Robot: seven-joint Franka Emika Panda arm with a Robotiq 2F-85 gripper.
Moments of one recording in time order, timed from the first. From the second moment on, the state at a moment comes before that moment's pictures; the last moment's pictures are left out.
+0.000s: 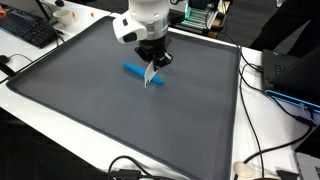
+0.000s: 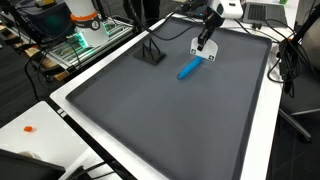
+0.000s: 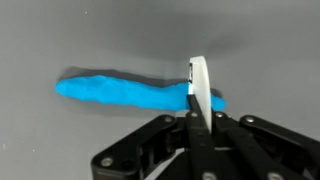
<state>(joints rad) 0.18 0.53 0.07 -1.76 -0.07 2.12 0.26</state>
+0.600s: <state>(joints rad) 0.18 0.56 0.07 -1.75 -0.07 2.13 0.25</state>
